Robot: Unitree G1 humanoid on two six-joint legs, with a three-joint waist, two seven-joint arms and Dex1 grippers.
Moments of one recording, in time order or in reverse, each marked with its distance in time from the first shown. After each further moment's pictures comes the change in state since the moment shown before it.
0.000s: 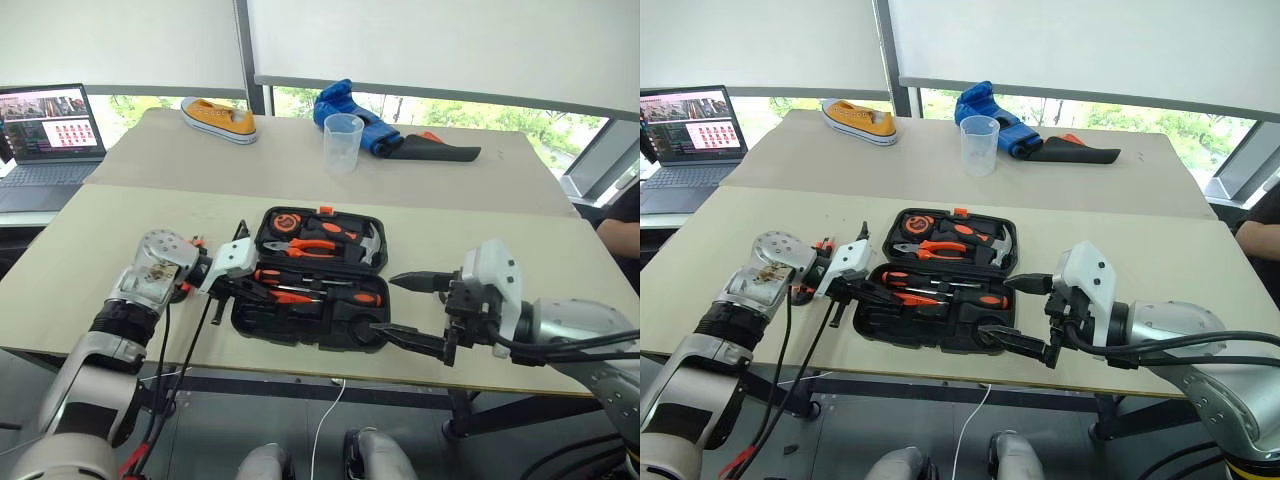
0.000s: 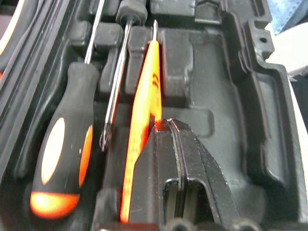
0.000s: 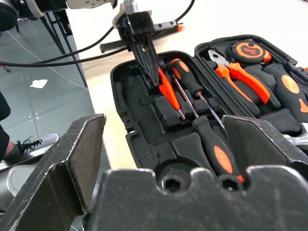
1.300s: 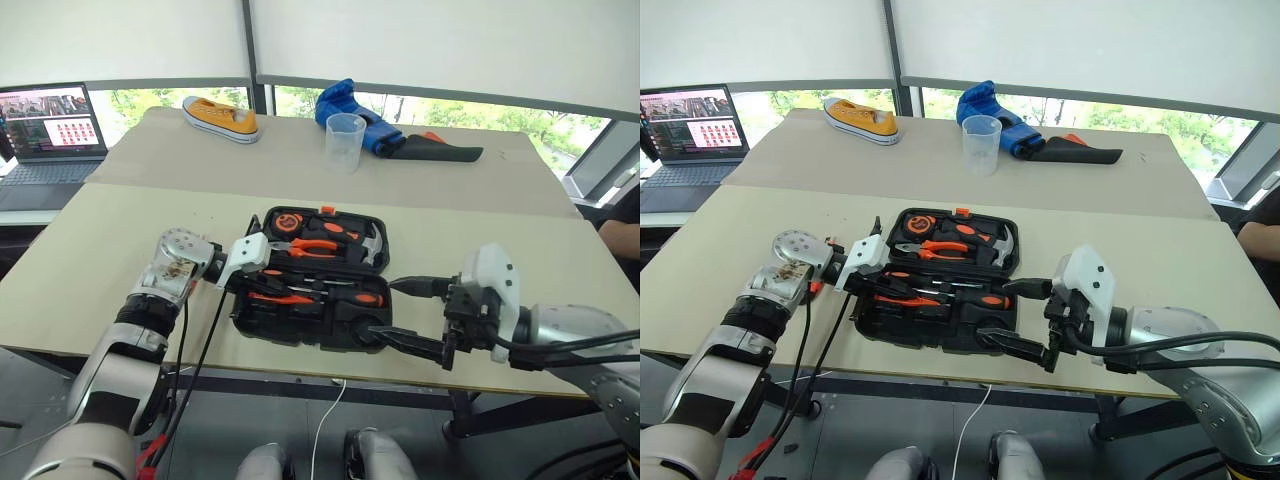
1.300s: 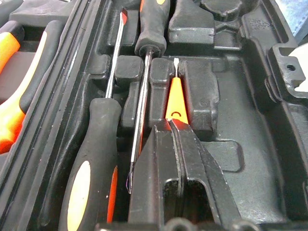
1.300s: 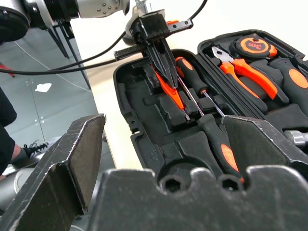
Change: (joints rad) left arm -0.041 -0.105 0.032 0.138 0.038 -0.137 0.044; right arm 0.025 -0.010 0.000 -0.004 0.038 0.000 -0.030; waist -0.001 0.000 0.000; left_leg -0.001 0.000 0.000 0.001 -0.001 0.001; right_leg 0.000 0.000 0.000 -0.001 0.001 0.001
